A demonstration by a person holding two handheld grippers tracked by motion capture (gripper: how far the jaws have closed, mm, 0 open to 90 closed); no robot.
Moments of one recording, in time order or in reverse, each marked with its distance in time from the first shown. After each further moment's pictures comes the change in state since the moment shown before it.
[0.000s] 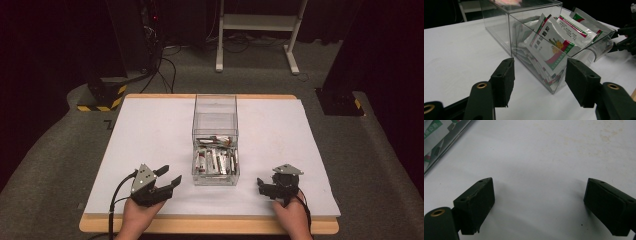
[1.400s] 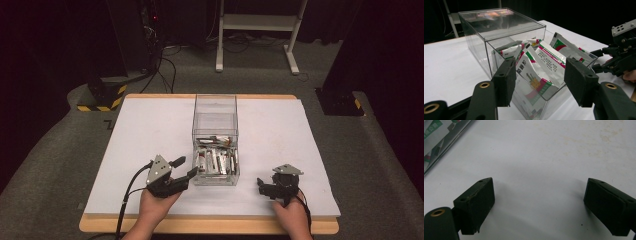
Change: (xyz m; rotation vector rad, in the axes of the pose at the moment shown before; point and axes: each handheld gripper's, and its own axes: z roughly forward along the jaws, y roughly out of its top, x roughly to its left) left arm -0.031 0.015 0.032 -0.048 -0.076 -0.016; right arm 0.000 0.000 0.000 0.000 0.000 -0.003
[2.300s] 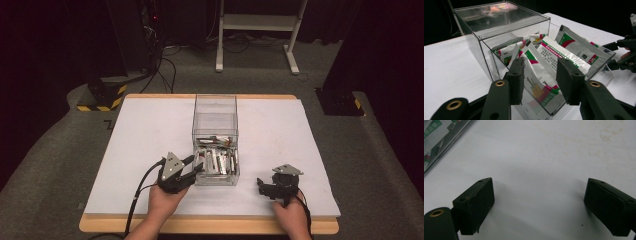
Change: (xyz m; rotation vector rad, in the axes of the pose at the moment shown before) left arm -0.004 -0.012 0.028 0.032 0.045 0.067; right arm 0.001 -0.001 0.000 -0.001 -0.004 0.002
